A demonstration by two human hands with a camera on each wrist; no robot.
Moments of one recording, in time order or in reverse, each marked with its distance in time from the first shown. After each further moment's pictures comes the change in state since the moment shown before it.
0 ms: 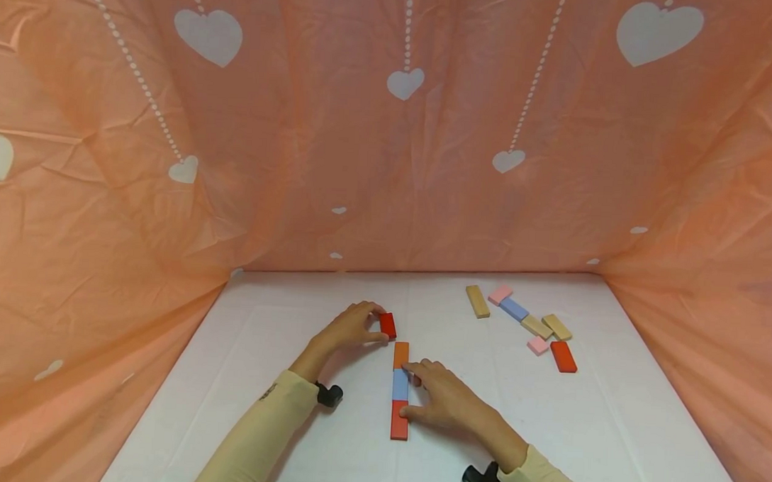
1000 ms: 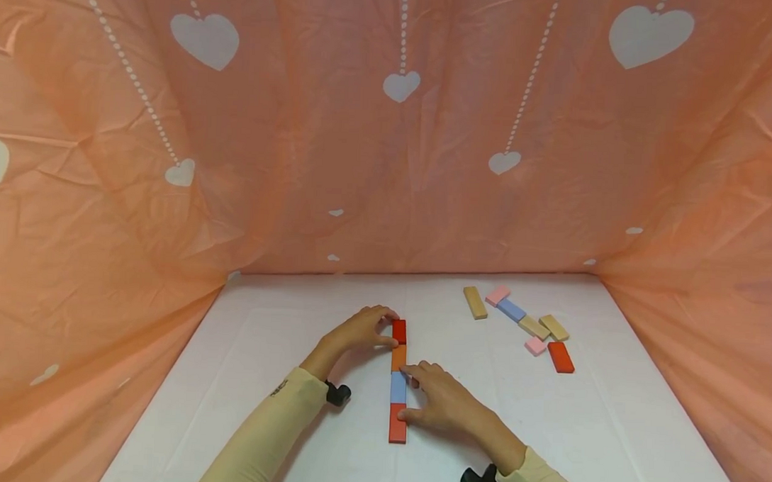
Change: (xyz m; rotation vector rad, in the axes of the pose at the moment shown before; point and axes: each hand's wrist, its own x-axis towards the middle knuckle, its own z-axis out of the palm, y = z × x) left_hand 0.014 0.018 0.009 0.032 -0.096 0.020; right_hand -0.001 0.000 0.000 -0.006 -0.005 -0.001
